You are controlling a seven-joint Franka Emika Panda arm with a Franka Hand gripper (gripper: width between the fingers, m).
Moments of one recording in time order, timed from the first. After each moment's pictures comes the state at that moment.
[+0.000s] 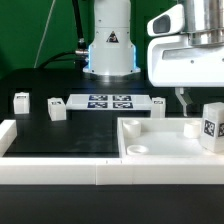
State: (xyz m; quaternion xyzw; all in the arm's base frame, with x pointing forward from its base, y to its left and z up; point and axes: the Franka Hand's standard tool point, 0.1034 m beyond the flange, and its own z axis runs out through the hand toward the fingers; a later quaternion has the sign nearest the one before) arm 0.620 0.119 0.076 -0.96 0.27 -0.06 0.07
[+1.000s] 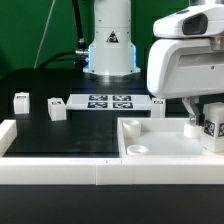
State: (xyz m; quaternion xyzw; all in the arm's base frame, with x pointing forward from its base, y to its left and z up) arm 0.622 0.119 0.071 -0.99 -0.12 -0.05 0.02
